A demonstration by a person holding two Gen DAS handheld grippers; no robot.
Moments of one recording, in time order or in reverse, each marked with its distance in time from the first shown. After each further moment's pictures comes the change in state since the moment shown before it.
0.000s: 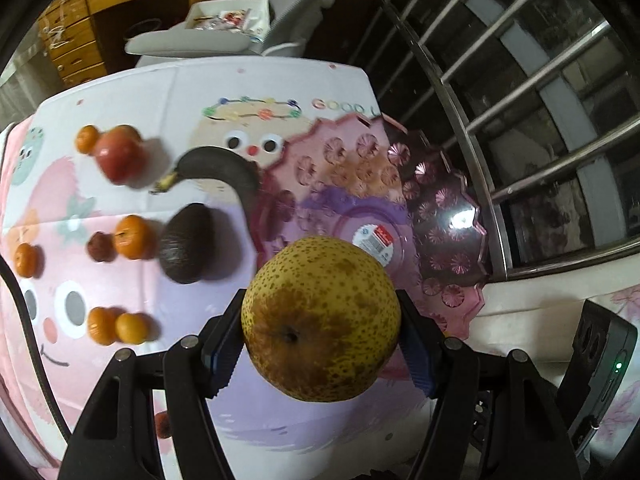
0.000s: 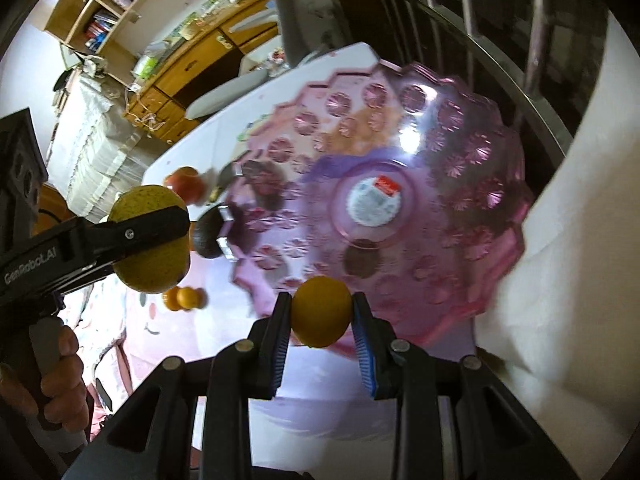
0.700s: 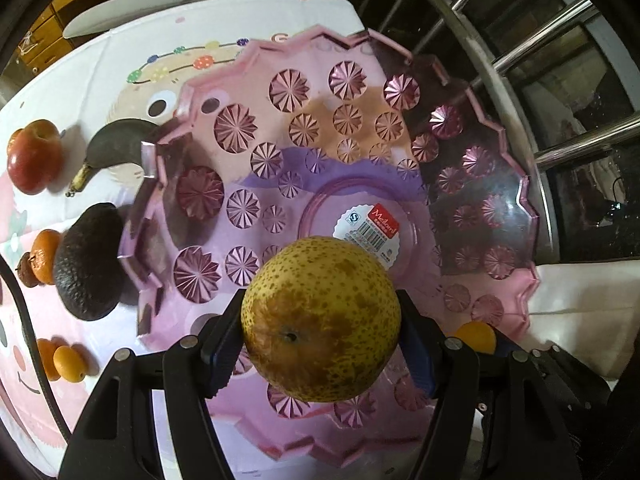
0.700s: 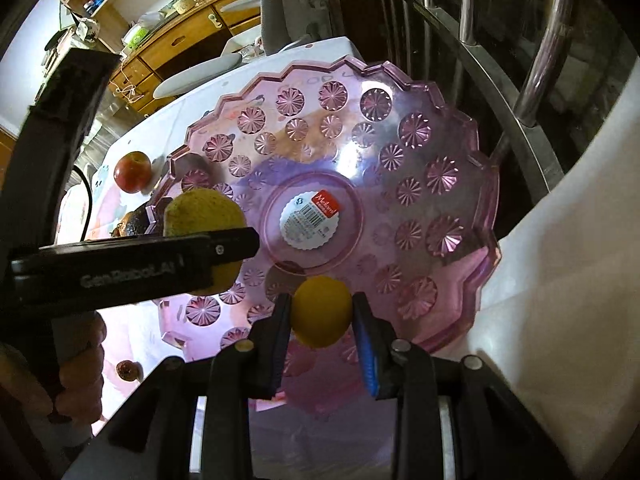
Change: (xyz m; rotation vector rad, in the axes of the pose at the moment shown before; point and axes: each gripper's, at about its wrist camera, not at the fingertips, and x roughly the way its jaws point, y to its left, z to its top) left arm 0.107 -0.034 0.020 0.046 0.150 0.050; right arm 0.022 -0.030 0.022 -0.122 0.017 -0.117
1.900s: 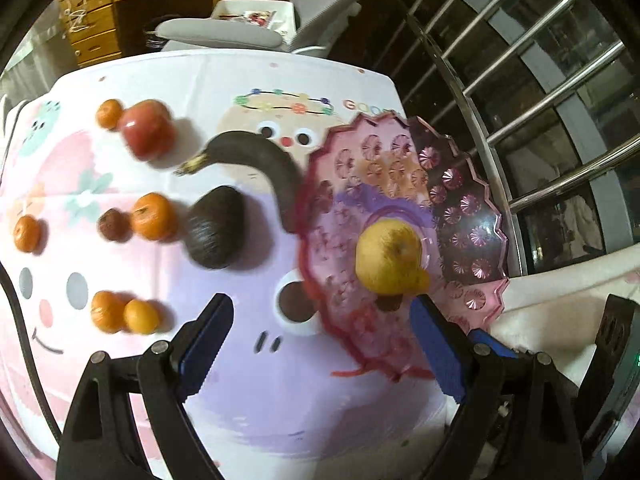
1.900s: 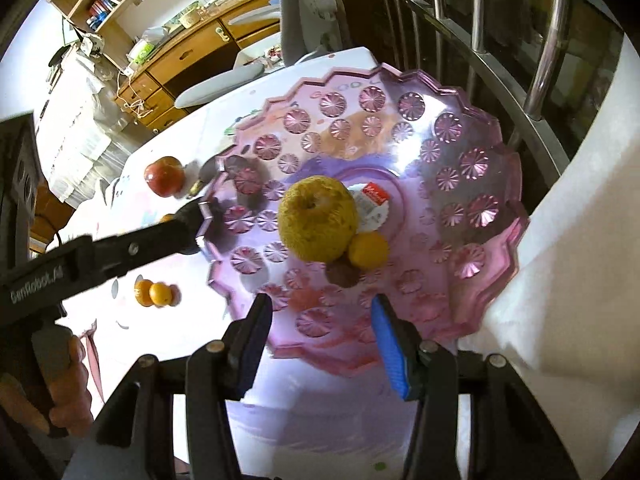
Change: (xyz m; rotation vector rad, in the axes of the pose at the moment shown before) left arm -0.102 0.086 -0.064 -0.122 -0.209 -0.055; right arm -0.021 0.053 -0.020 0.050 -0.053 0.035
